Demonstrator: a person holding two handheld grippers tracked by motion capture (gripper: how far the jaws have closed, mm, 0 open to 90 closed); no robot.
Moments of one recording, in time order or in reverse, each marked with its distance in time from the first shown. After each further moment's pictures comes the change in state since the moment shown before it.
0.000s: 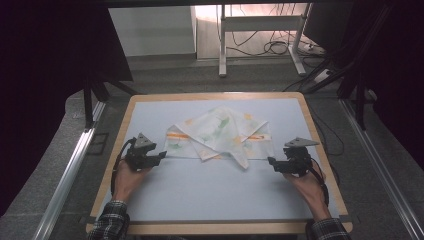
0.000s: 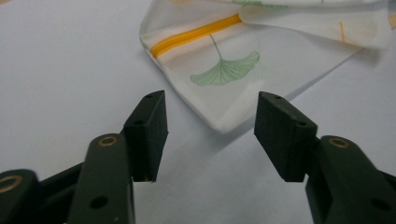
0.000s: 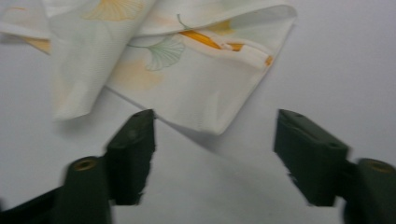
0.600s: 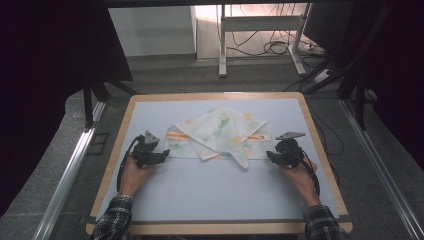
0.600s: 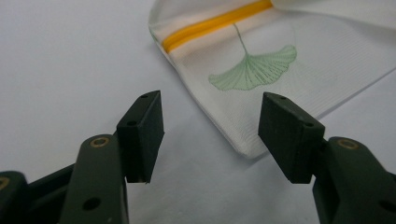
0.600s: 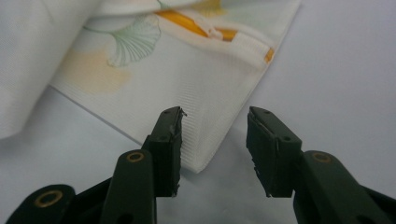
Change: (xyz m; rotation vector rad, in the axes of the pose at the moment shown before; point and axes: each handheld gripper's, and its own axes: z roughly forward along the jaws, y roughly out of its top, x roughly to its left) left arm -0.003 0.004 0.030 0.110 0.059 0.029; right arm -0.006 0.012 0.040 0.112 -0.040 -0.019
